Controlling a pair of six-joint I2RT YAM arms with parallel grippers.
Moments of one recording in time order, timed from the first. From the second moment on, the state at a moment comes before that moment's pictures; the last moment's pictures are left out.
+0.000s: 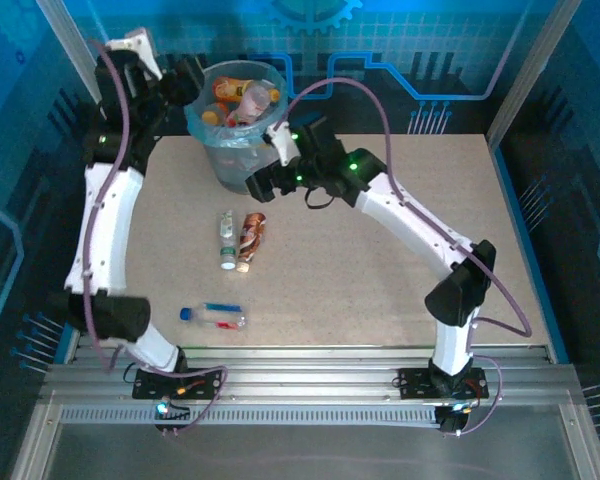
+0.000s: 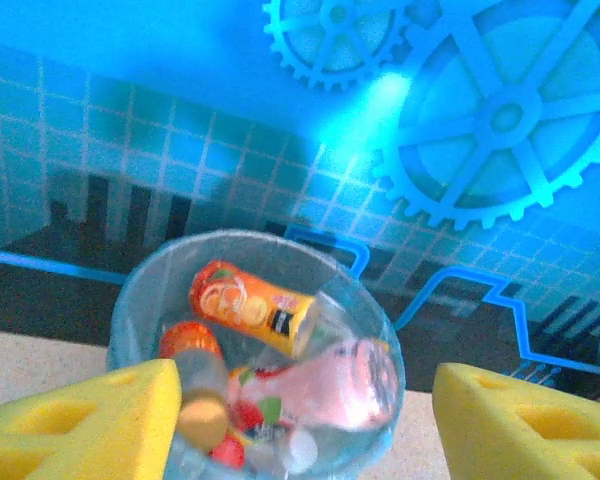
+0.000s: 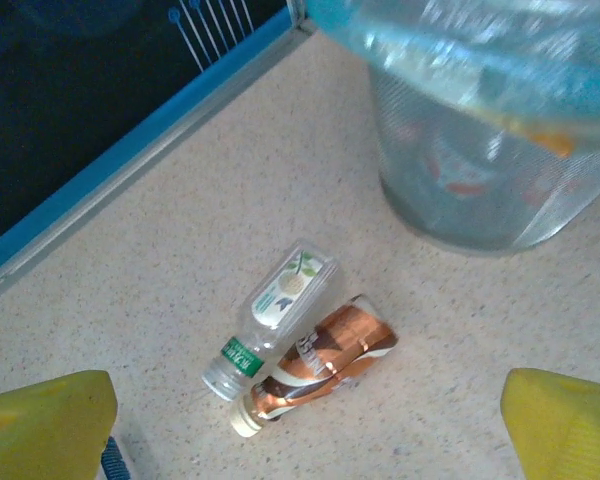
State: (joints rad) left arm -0.04 1.48 1.82 -0.54 0.05 -0.37; right arm 0.79 1.91 2.03 -0.77 -0.08 0.16
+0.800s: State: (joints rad) left arm -0.15 0.91 1.06 -0.59 0.13 -0.13; right arm 0.86 2.36 1.99 -0.69 -0.01 0.53
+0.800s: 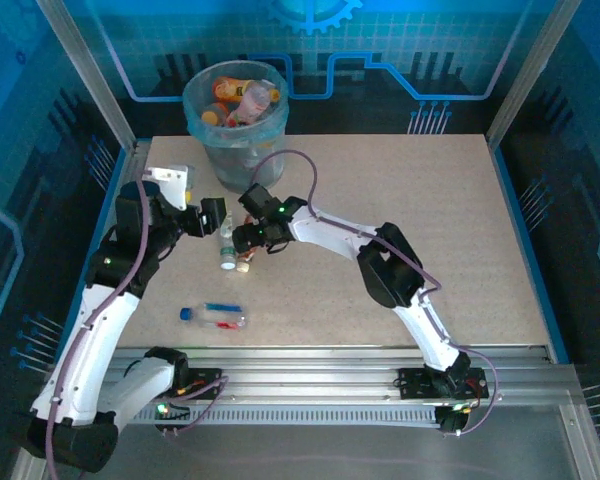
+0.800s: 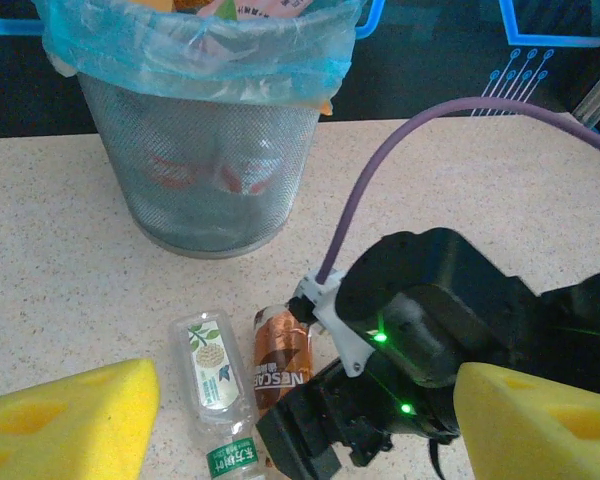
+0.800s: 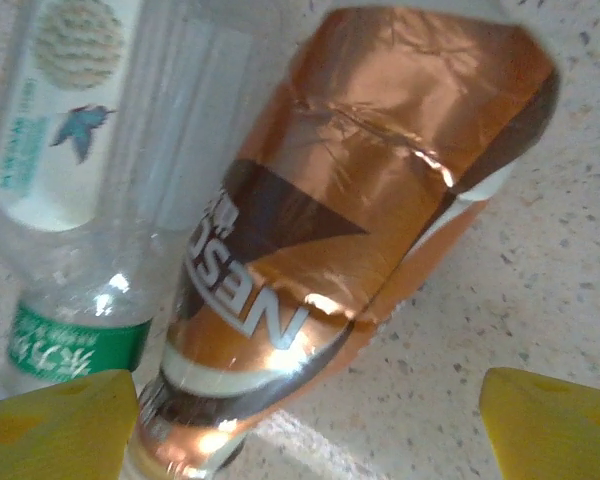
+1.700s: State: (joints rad) left arm -0.15 0.95 1.12 -0.62 0.13 -0.24; right arm 0.83 2.19 1.69 -0.58 -0.01 0.51
